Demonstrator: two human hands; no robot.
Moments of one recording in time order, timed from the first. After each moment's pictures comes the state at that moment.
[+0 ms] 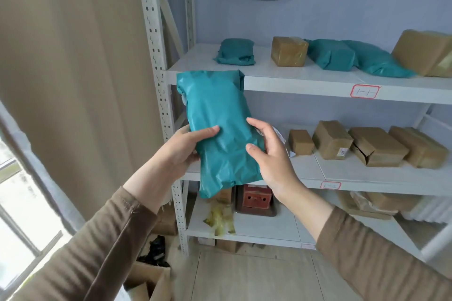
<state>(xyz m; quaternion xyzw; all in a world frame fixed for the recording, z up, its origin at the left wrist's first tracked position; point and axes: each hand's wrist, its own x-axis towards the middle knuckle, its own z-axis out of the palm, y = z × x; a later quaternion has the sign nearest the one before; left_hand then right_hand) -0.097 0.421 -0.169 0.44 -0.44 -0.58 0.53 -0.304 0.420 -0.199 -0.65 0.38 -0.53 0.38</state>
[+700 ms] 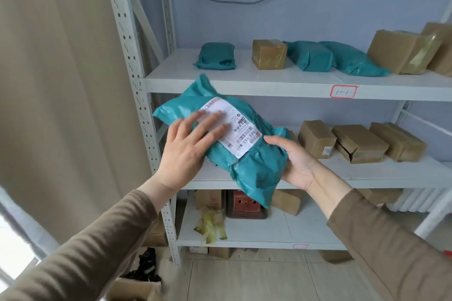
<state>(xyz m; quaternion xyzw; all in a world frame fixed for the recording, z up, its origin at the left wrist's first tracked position) -0.118 0.369 -0.206 0.39 -0.76 0.37 0.37 -0.386 0.379 -0.182 -0.42 0.35 -0.46 0.70</state>
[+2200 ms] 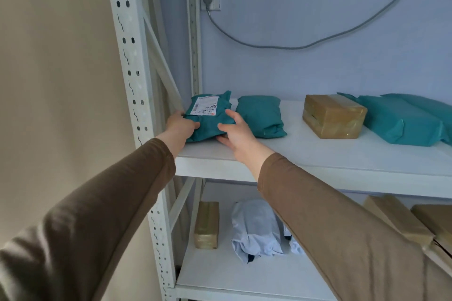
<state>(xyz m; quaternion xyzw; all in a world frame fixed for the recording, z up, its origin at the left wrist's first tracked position) 0.007 -0.002 -0.055 0.65 -0.45 -0.28 0.54 -0.141 -0.006 -0.074 -0.49 0.37 -0.53 0.58</state>
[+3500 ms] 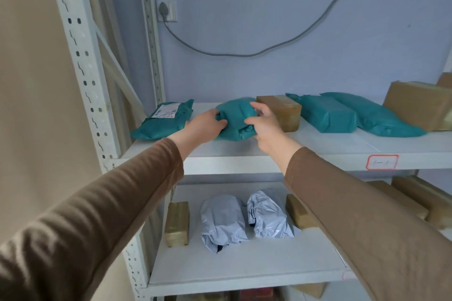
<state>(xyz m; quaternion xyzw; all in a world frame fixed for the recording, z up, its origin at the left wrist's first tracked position) -0.143 0.060 -0.024 0.62 -0.72 -0.11 0.30 -0.308 0.048 -0.047 -0.48 0.44 -0.63 0.43</state>
